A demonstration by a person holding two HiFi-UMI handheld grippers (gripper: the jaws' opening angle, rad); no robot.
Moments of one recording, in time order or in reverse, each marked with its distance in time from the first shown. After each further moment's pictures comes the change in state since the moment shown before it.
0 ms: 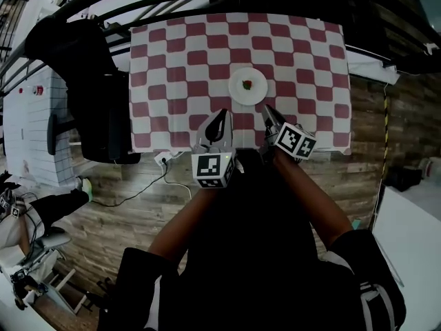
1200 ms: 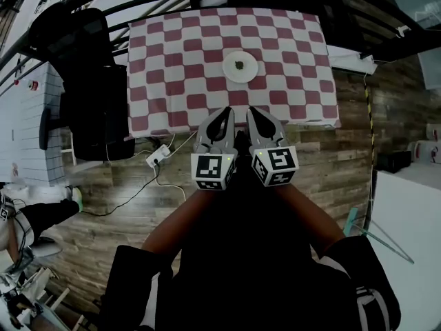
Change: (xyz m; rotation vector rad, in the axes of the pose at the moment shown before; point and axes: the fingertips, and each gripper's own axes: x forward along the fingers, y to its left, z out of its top) left arm -0.130 -0.048 0.020 0.025 -0.109 -0.160; right arm -0.135 0.162 -0.059 -0.688 -0.251 -0.078
